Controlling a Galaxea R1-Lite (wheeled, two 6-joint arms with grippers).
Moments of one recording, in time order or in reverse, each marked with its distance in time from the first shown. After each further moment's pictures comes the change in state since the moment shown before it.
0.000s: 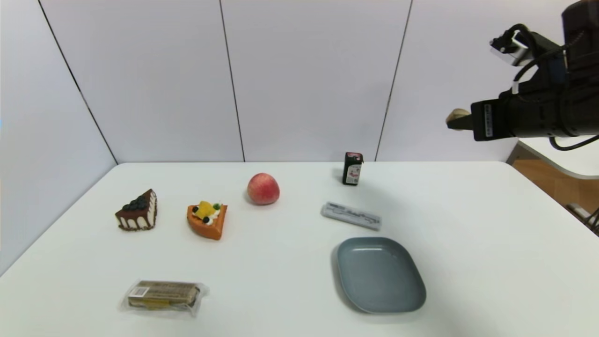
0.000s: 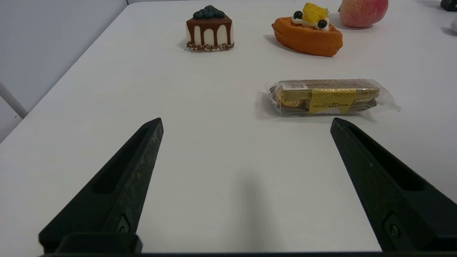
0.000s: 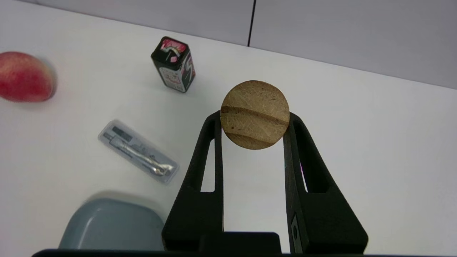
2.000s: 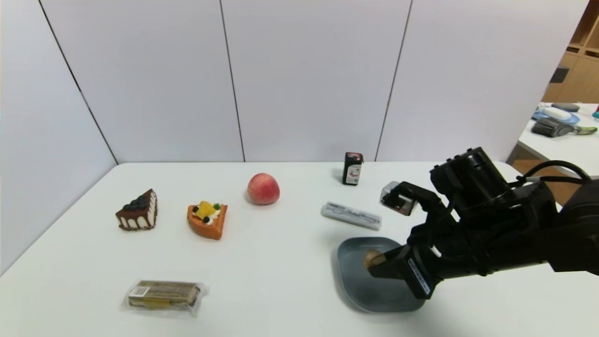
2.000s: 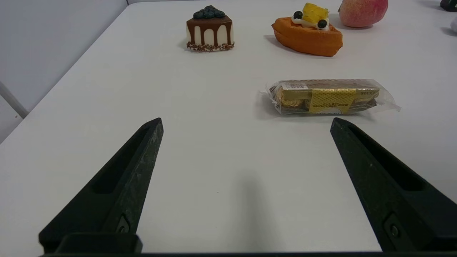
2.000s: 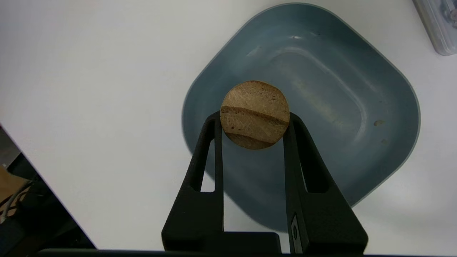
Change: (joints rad) left arm 0.001 0.000 0.000 0.000 0.000 0.000; right arm 0.338 0.083 0.482 -0.135 0.310 -0.053
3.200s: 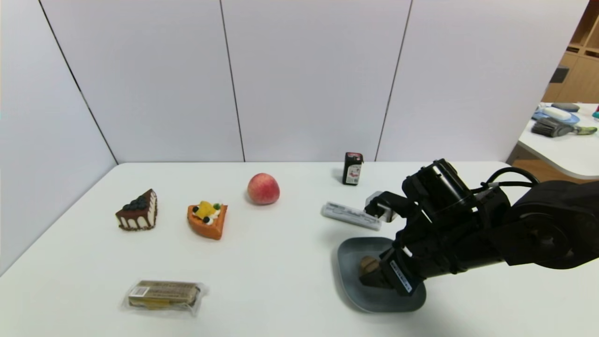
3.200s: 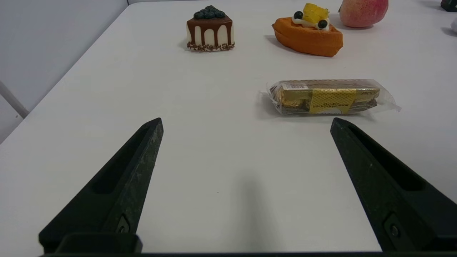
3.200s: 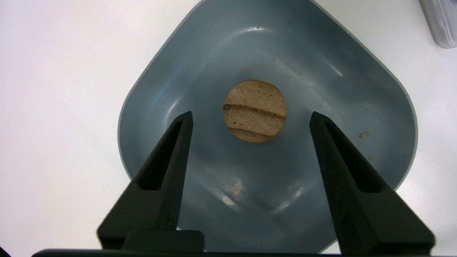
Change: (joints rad) left arm 0.000 0.000 0.000 0.000 0.000 0.000; right arm 0.004 0.108 -0.036 0.010 -0.094 -0.023
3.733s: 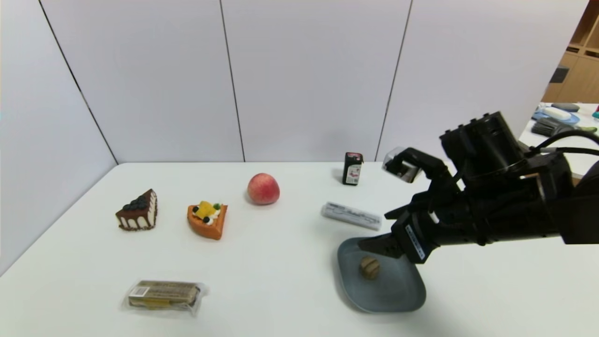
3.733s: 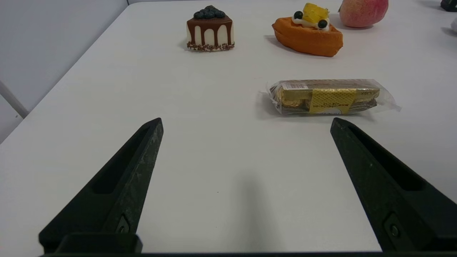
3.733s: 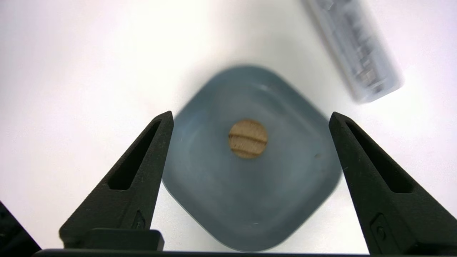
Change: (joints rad) left arm 0.000 0.000 0.000 0.000 0.000 0.000; right arm -0.011 -0.144 -0.085 -0.006 -0.002 -0.002
